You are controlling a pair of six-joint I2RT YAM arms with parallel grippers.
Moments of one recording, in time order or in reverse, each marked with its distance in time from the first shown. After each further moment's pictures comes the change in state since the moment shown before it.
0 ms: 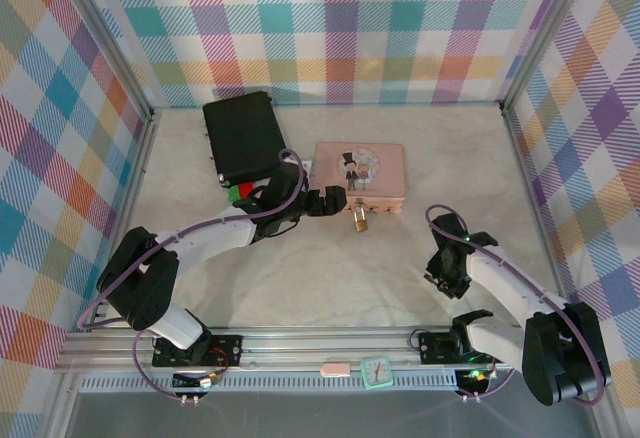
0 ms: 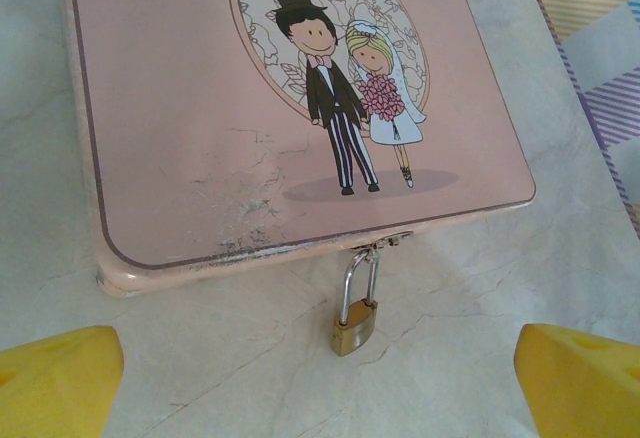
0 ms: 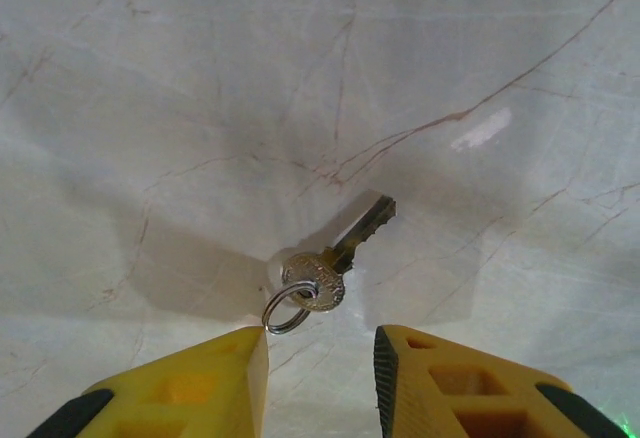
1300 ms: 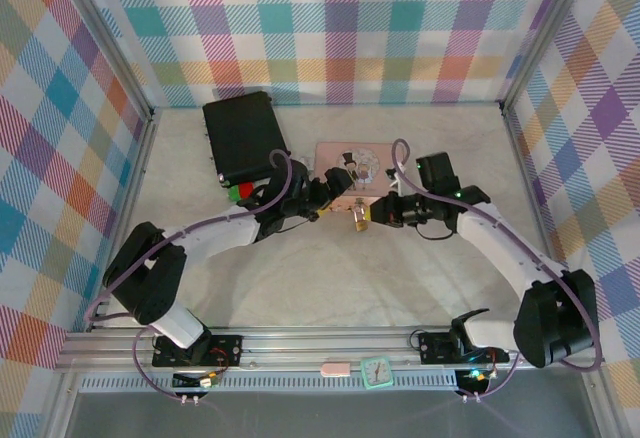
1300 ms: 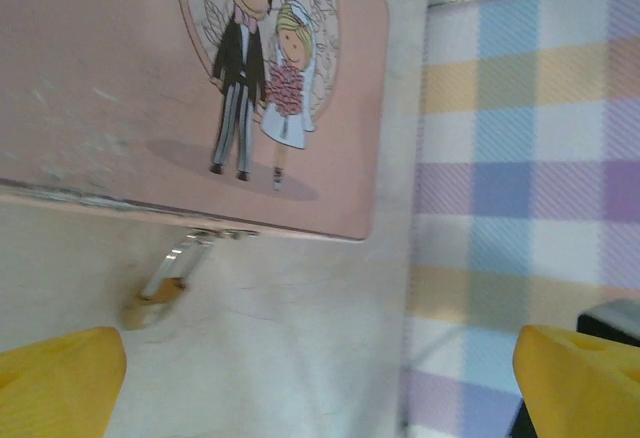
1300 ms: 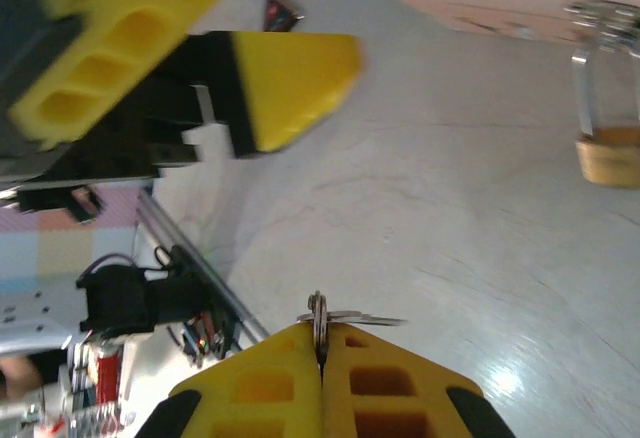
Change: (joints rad) left arm 0.009 0.050 -0.006 0.201 0.187 -0.626; right arm 0.096 0.211 0.441 0.328 -0.818 -0.605
